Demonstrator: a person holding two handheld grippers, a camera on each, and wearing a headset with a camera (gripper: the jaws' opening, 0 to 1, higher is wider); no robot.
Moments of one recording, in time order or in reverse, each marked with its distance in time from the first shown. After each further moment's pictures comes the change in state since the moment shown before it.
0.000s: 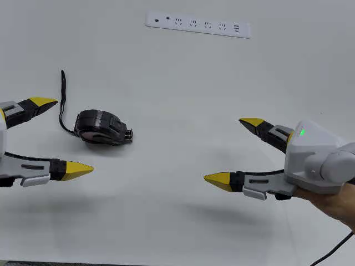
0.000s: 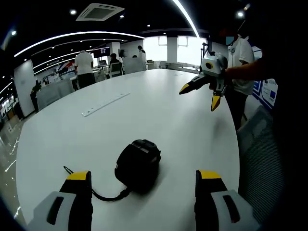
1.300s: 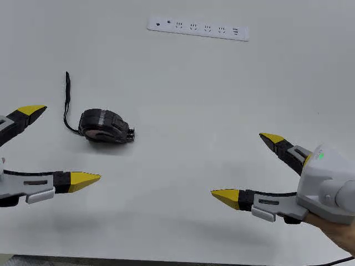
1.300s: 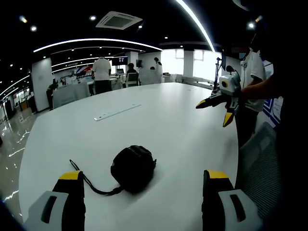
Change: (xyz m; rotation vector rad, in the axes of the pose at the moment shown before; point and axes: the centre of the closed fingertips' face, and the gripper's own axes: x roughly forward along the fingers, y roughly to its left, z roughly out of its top) left arm -0.022 -0.015 0.008 -0.099 -0.103 0.115; right arm -0.032 0.011 -0.017 0.100 -0.018 -0.114
